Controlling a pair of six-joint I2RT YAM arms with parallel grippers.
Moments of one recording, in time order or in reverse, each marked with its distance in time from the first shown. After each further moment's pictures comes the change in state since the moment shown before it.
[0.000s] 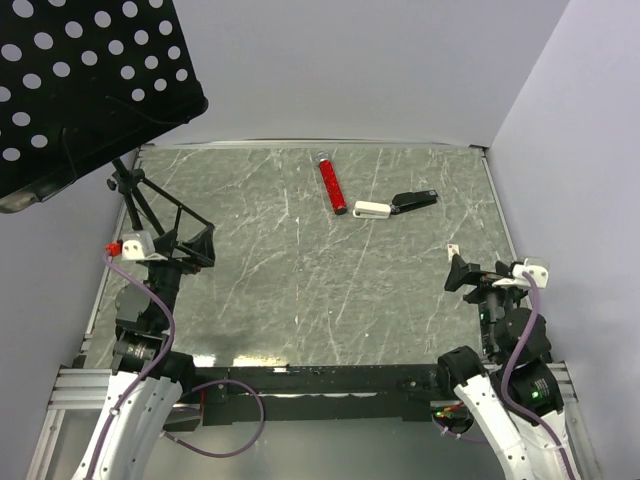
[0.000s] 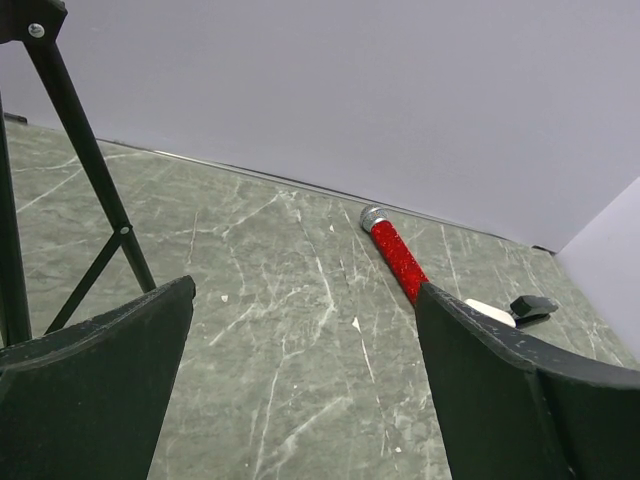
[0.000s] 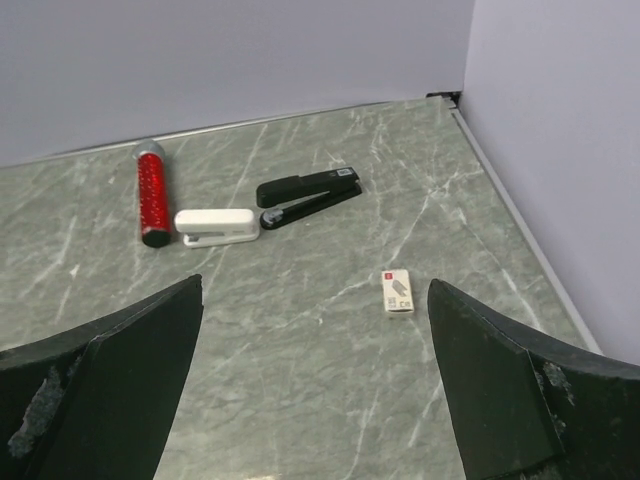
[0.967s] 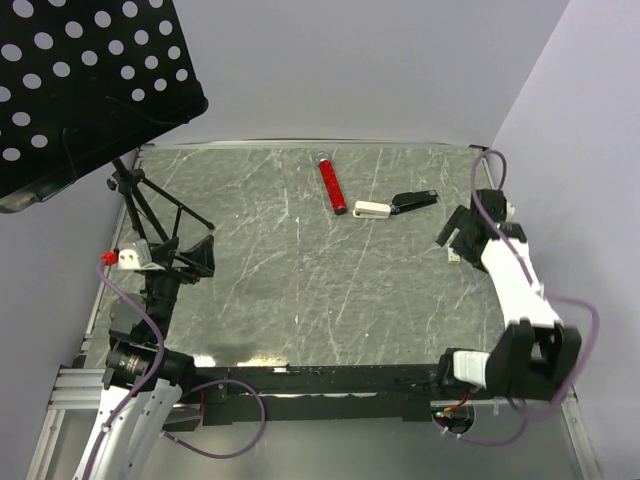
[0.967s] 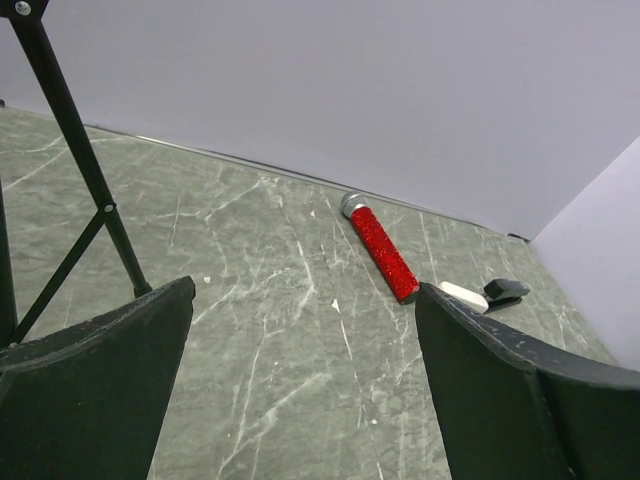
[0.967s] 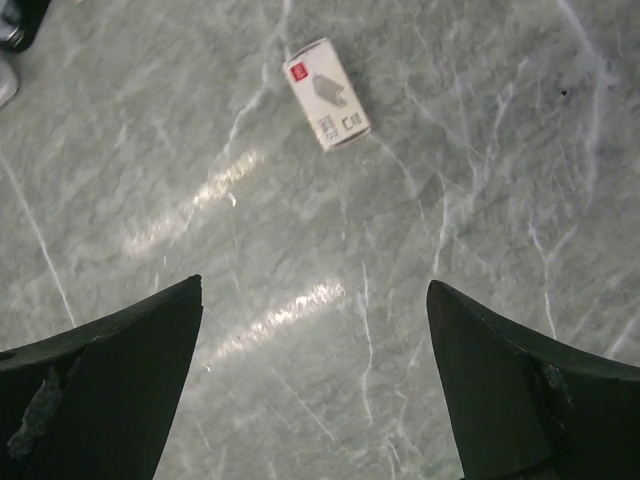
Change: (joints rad) left arm -0.058 -0.109 0.037 -0.164 -0.029 -0.026; right arm -0.441 1.080 0.309 -0.209 -0.267 0.369
